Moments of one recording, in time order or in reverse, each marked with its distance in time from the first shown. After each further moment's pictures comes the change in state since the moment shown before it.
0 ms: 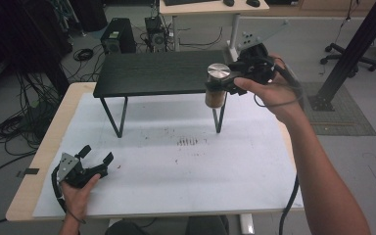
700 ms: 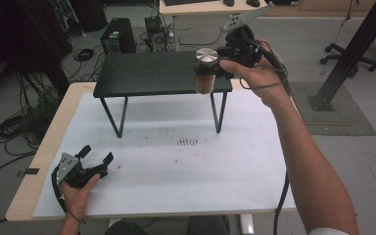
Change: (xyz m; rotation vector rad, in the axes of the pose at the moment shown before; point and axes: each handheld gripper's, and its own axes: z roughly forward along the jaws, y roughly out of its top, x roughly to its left) left arm 0.000 0.000 0.000 0.001 0.000 -0.001; right arm -0.017 0.032 0.021 -0.012 -0.013 -0.001
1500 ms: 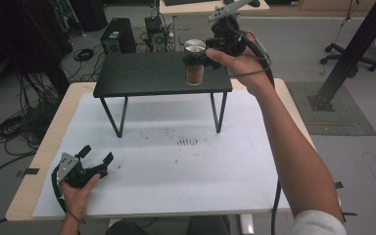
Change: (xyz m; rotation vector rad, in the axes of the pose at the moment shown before) left arm 0.000 0.000 0.000 0.001 0.000 -0.001; right arm -0.018 0.018 0.027 -0.006 -0.006 0.008
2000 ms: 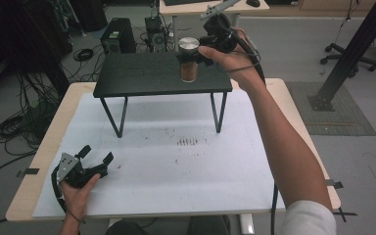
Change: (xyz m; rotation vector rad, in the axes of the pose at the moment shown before) left arm 0.000 0.000 0.000 -0.002 0.004 -0.002; right arm -0.013 0.004 0.021 0.004 0.002 0.011
